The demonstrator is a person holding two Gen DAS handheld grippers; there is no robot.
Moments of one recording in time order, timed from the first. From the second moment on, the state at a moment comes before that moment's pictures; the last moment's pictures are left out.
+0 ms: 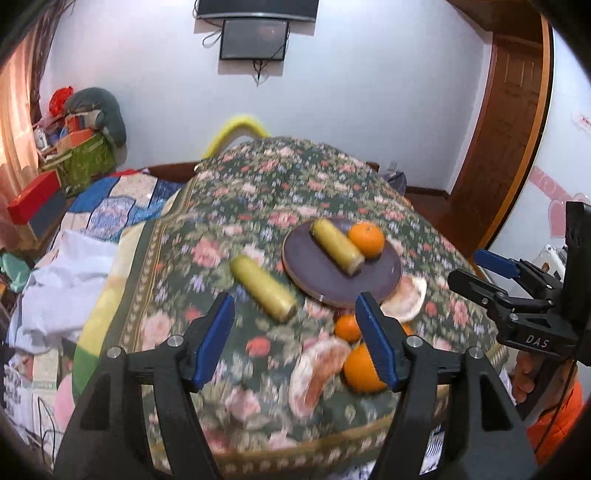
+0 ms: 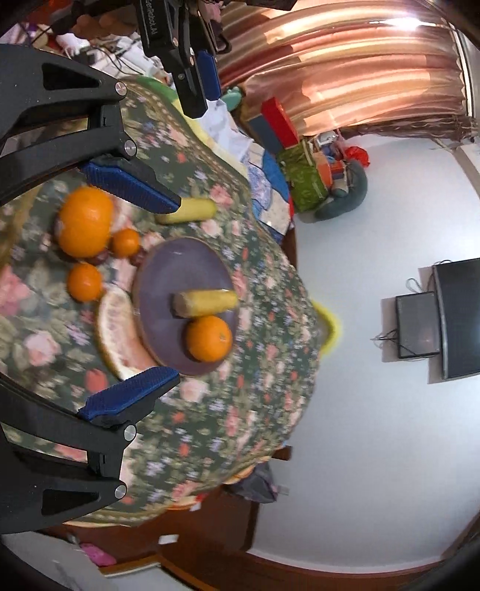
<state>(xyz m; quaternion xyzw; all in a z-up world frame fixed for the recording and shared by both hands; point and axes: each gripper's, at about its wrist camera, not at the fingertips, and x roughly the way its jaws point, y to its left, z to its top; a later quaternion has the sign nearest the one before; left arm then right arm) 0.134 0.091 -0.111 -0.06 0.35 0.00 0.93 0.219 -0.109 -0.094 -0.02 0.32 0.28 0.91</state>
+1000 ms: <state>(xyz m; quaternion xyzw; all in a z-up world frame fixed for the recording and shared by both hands) 0.151 0.081 -0.227 -0.07 0.49 -0.07 0.87 0.196 -0.049 -0.171 -0.08 0.41 0.34 0.84</state>
